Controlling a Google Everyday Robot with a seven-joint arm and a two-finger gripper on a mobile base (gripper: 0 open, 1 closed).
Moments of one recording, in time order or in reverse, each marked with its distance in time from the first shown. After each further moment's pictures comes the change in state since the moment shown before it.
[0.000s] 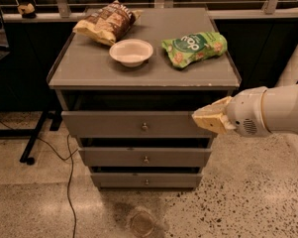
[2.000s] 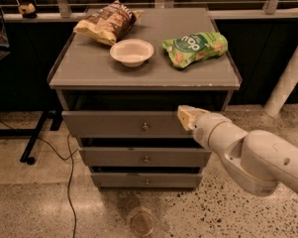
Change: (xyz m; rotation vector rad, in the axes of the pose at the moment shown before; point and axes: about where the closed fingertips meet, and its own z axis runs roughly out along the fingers) arm 0.026 -0.069 0.109 0.366 -0.390 0.463
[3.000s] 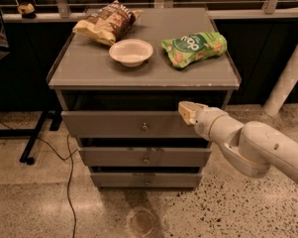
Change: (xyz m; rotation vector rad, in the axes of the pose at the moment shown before) arm 0.011 -0.036 0.049 -0.064 -0.014 -0.093
